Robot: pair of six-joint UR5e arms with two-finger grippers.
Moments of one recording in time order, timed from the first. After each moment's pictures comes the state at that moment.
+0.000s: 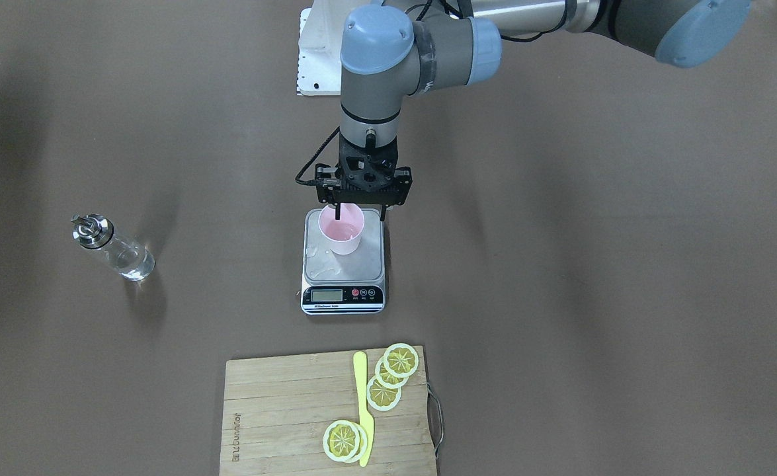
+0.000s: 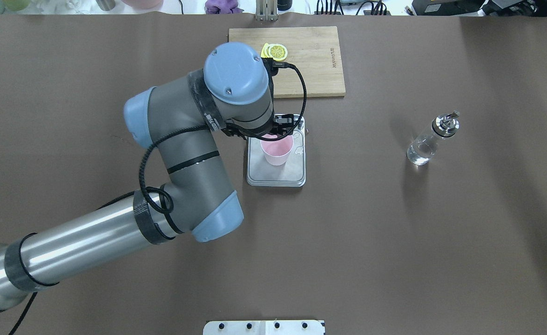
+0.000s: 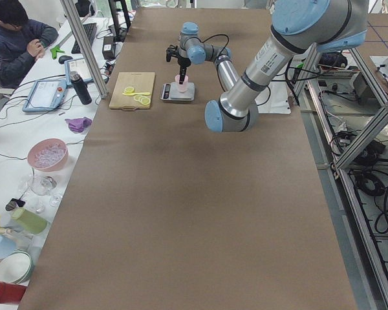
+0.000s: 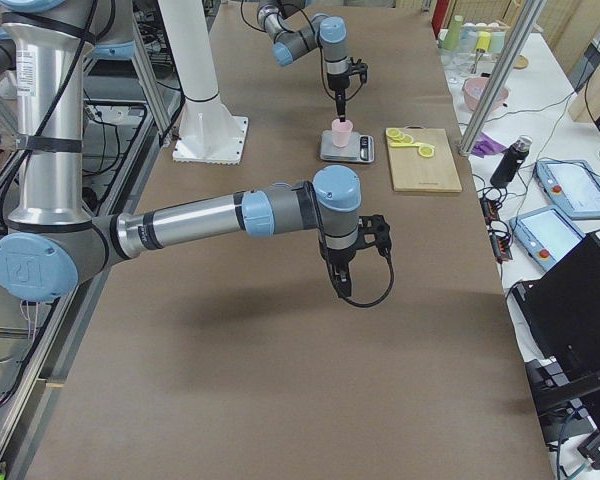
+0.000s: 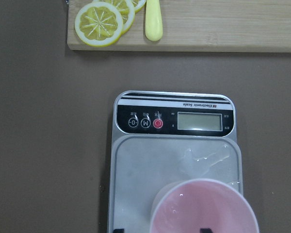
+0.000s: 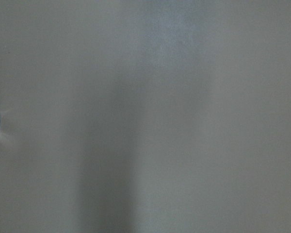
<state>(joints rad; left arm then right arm) -0.59 -2.47 -1.57 -1.57 -1.83 -1.16 1.52 -1.64 1.90 -1.62 2.34 0.00</state>
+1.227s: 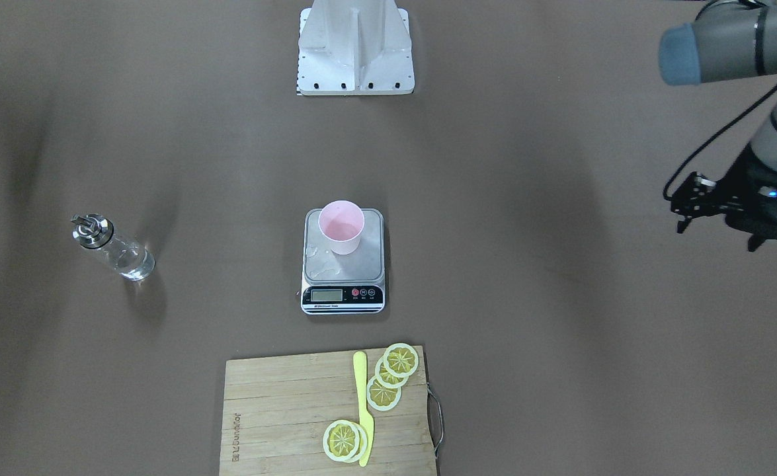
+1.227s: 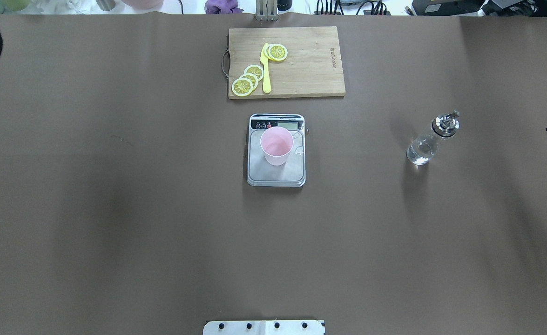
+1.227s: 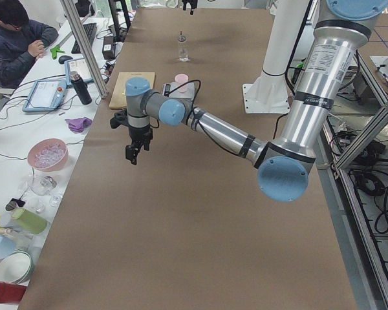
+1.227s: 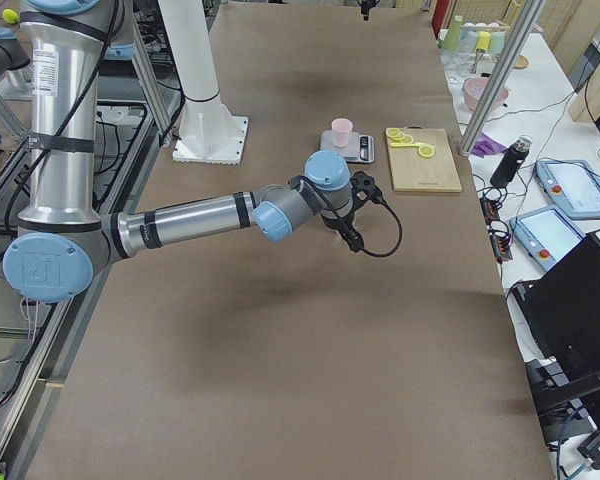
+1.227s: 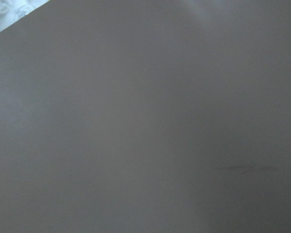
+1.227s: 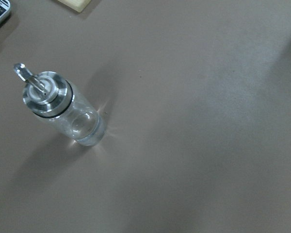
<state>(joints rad) -1.30 -1.85 -1.66 -1.52 -2.08 -0.05 1.31 -1.67 1.89 -1.13 2.42 0.00</state>
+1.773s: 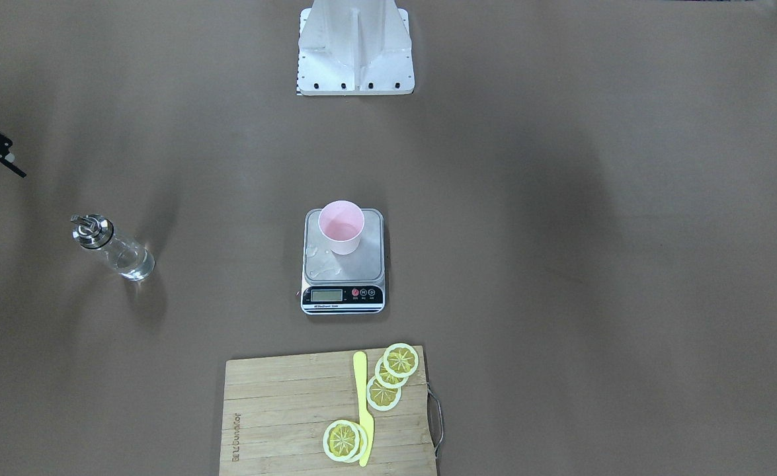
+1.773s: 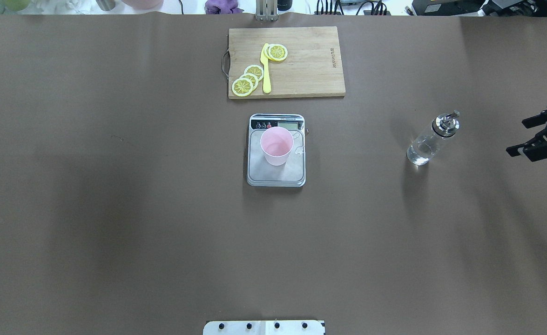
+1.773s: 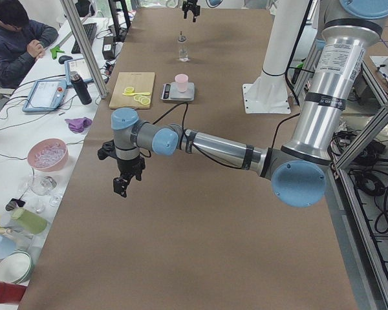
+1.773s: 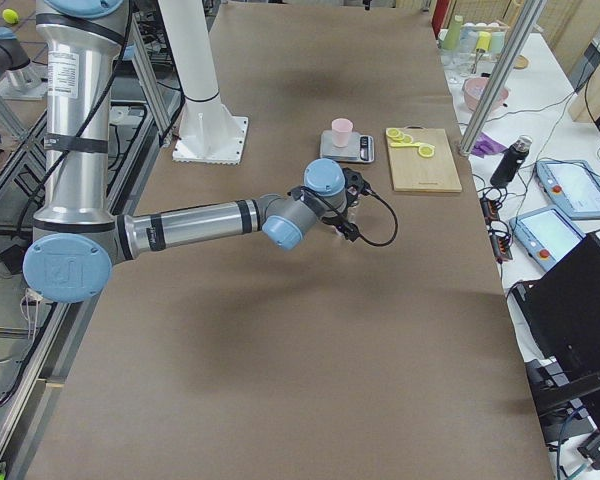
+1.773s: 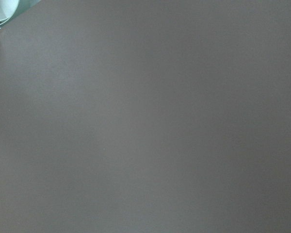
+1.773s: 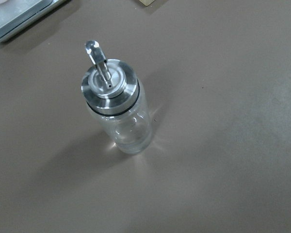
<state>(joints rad) -1.39 -1.82 -1.52 -1.62 -2.08 0.11 1.17 -1.65 1.77 -0.85 2.41 0.00</state>
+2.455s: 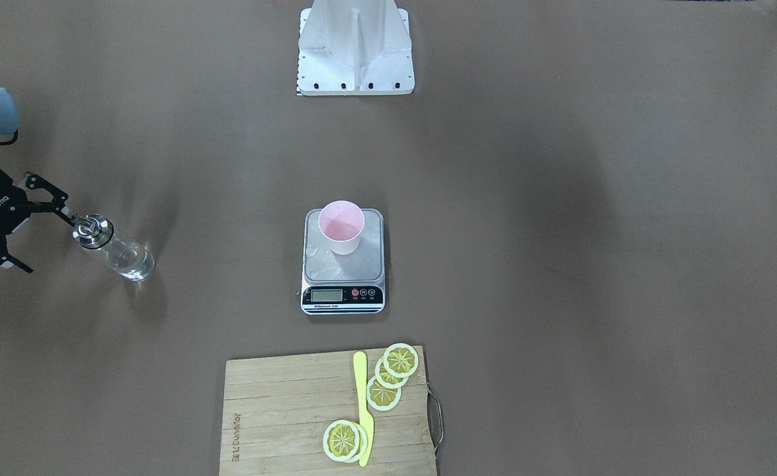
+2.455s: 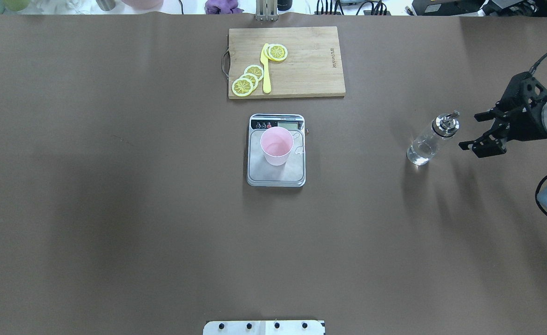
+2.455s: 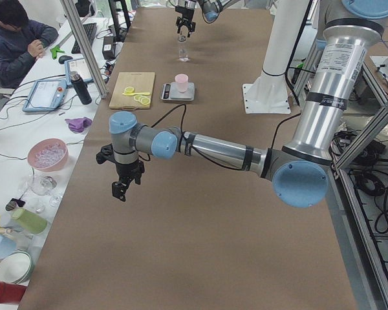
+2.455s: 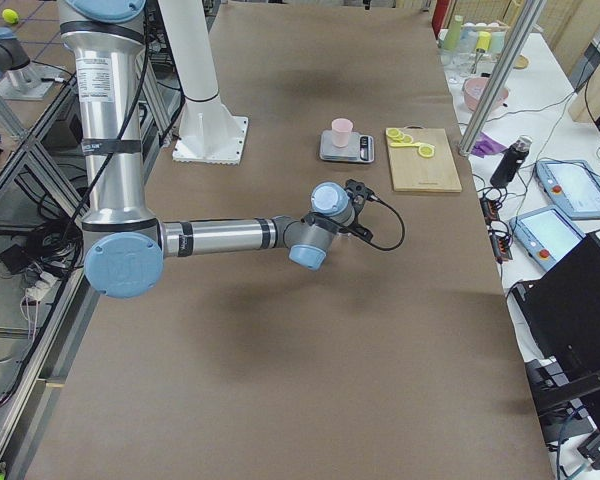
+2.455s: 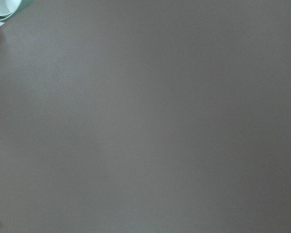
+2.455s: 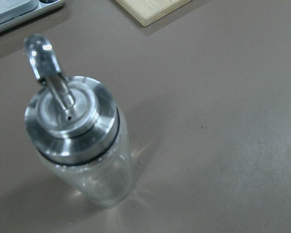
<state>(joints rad) -1.39 -1.83 -1.51 -1.61 -2.08 0.11 1.01 -1.52 1.51 -0.45 2.21 0.15</state>
